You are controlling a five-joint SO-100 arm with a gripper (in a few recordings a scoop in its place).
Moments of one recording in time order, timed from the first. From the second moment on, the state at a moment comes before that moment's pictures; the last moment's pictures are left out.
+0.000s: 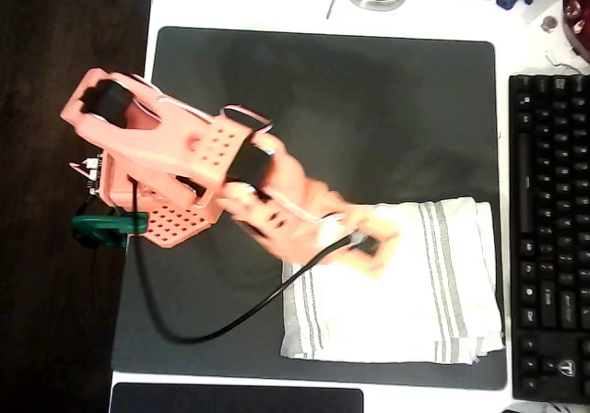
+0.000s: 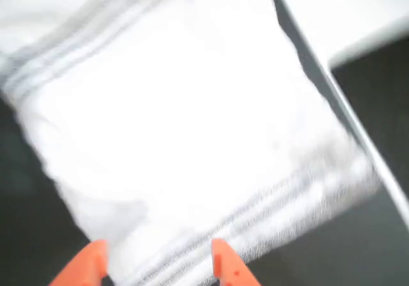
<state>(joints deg) 27.0 143.4 143.2 62.8 -85.8</state>
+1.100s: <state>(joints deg) 40.9 134.2 164.0 37.4 -56.5</state>
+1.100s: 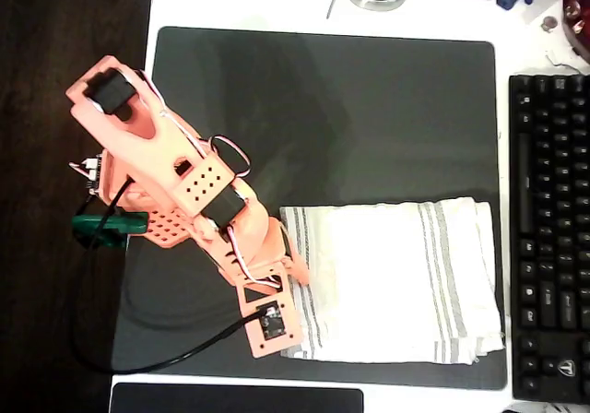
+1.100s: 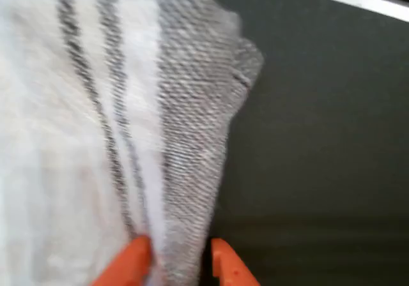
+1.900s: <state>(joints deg) 41.0 149.9 142.3 78.0 -59.5</state>
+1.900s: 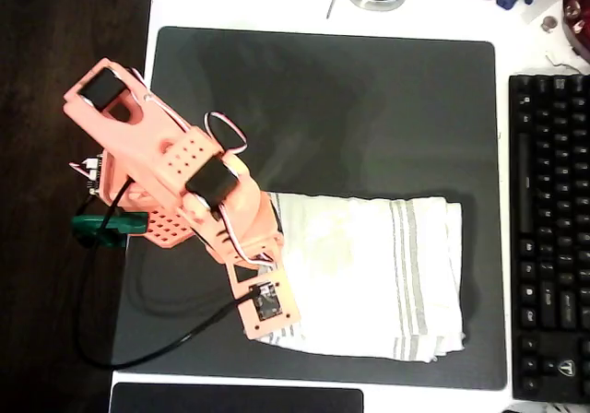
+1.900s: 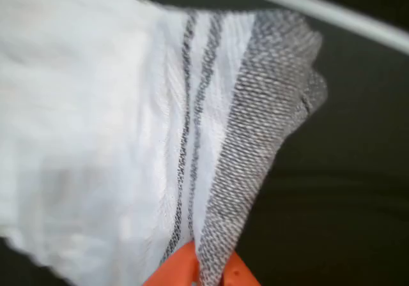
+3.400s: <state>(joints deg) 23.8 127.8 137.2 44.4 -40.6</state>
